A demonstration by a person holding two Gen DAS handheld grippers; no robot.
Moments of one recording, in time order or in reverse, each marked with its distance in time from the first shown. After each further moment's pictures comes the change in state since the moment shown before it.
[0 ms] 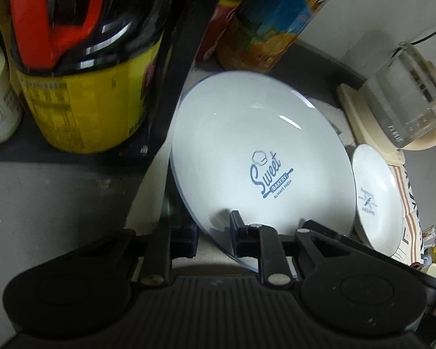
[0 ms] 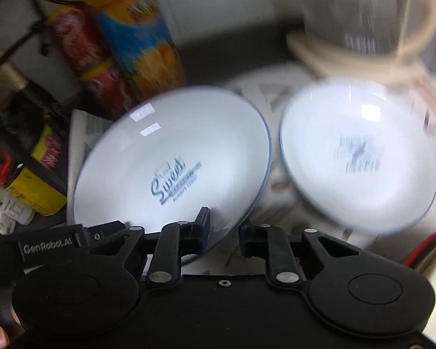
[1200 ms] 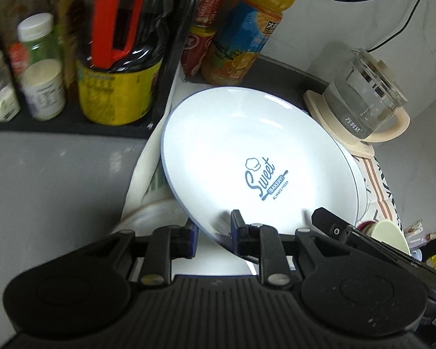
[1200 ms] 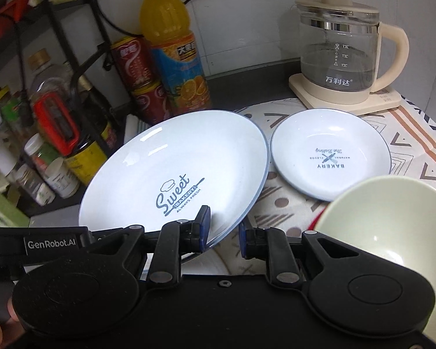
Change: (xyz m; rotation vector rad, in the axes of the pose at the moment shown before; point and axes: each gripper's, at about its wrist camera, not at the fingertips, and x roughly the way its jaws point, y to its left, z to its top) left arm -0.087 -0.024 -0.059 -0.003 -0.086 0.008; right arm -0.098 -0.012 -0.045 -0.066 -0.117 0.068
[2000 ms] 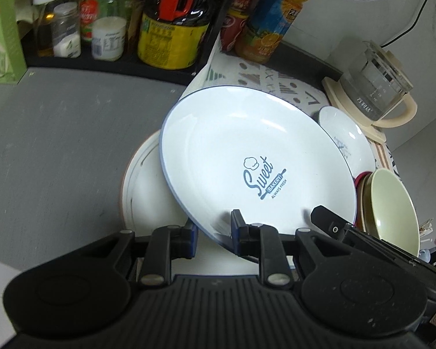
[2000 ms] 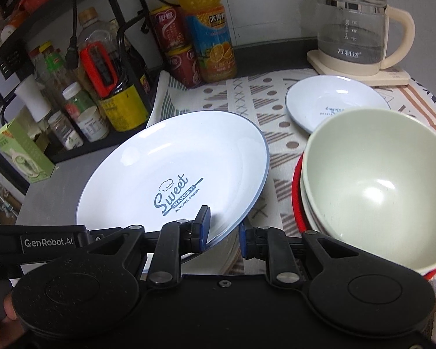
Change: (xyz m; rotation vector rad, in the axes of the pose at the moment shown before) left arm -0.046 0.007 -0.086 -0.097 -0.009 0.091; right arm -0.035 -0.001 -0.060 -0.073 0.067 0.087
